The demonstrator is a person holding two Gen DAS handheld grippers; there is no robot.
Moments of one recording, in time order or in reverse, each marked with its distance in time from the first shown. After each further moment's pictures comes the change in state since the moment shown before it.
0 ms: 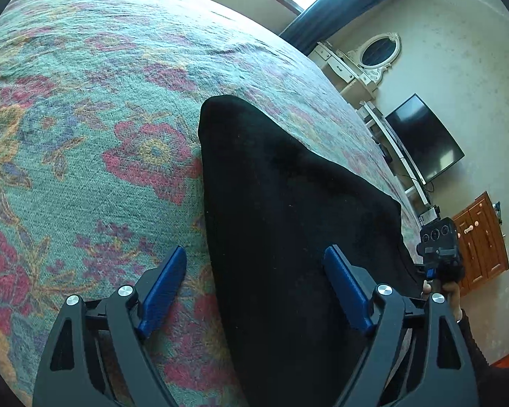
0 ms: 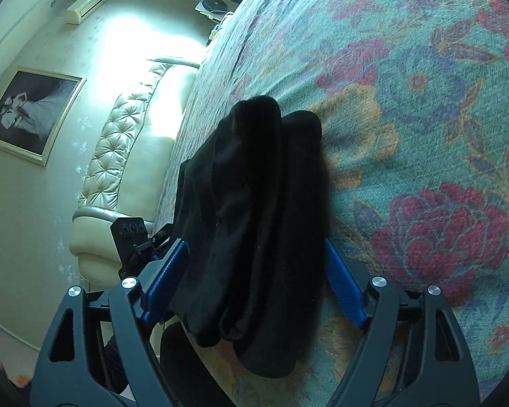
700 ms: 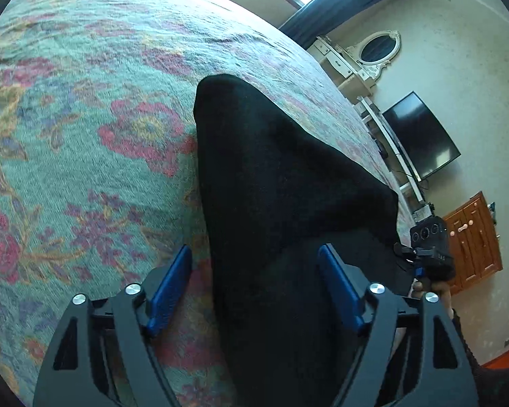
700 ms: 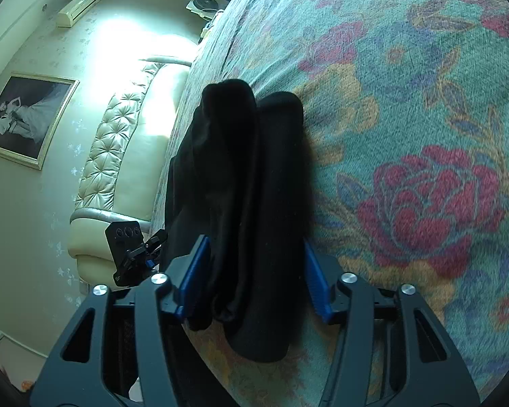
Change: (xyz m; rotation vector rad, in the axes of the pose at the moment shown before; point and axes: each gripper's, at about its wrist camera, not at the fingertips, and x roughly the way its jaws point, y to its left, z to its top) left arm -0.002 0.001 -0.010 -0.025 0.043 -0.032; right arm -0.006 0.002 -0.015 0.041 0.022 -0.004
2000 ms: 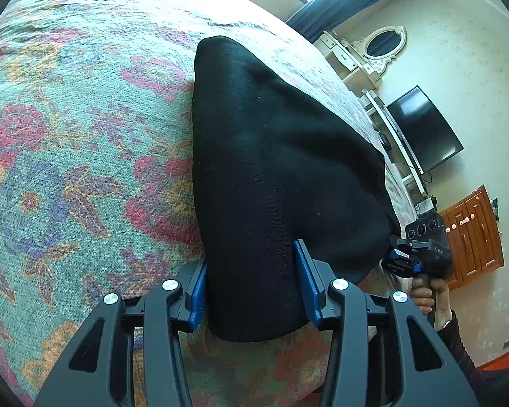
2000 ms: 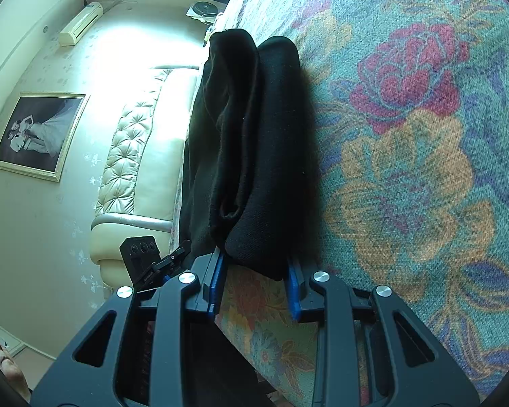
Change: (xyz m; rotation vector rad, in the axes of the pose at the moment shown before) left arm -0.023 -0.022 -0.050 -0.012 0.022 0.039; right arm 0.001 0.001 -0.052 0.084 -0.016 0.090
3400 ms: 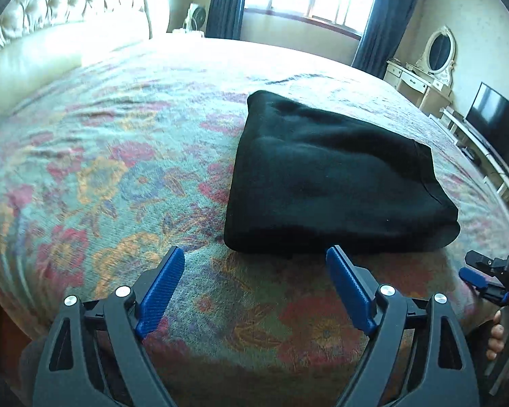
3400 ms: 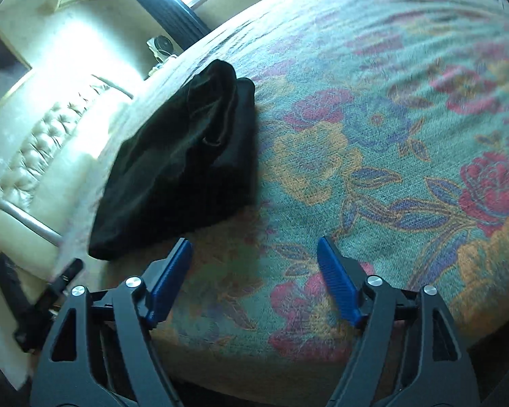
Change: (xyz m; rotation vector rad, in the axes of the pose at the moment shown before) left arm -0.040 -0.091 -0.084 0.131 -0.308 0.562; right arm -0.038 0.040 -0.109 -0.282 -0.333 -0.601
